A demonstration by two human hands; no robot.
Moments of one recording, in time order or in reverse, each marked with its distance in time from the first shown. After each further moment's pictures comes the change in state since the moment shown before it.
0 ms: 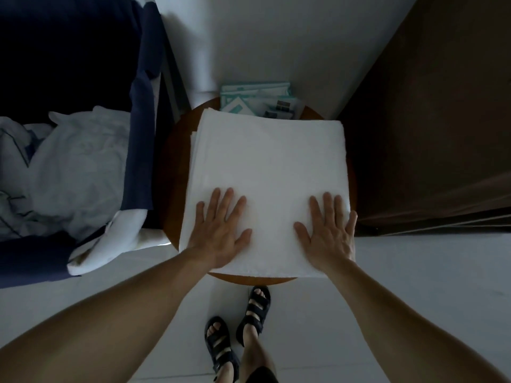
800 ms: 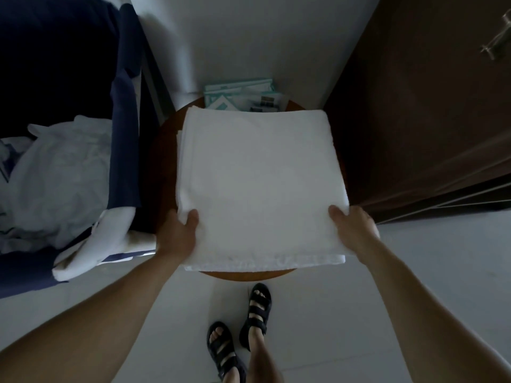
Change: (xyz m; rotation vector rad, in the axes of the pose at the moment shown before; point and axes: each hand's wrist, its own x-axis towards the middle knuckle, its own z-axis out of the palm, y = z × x) left_hand -0.012 -0.035 0.005 -0.889 0.214 -0.649; right_hand -0.014 0.038 -0.031 0.712 -0.055 0.528
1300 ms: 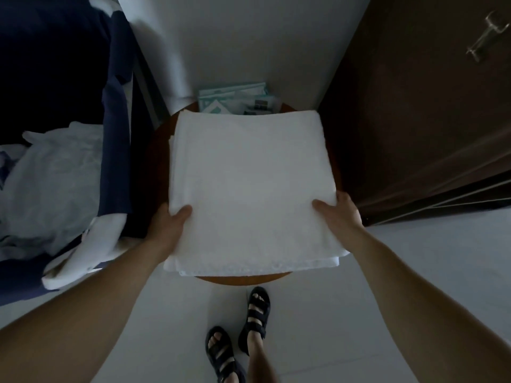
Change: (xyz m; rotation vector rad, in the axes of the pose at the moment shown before) left_hand 0.019 0.012 -0.014 -0.317 -0.164 -0.063; right_hand 0.010 -0.020 -0.001 0.258 -0.033 -0.045
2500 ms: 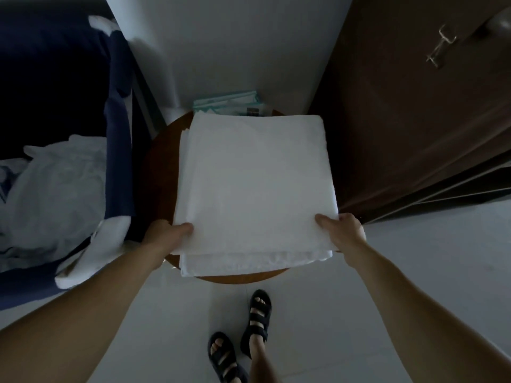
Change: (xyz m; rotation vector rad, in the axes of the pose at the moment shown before) left_hand -0.020 0.008 -0.016 0.209 -0.059 -0.193; right_hand -0.026 0.030 -0.013 0.023 0.048 0.152
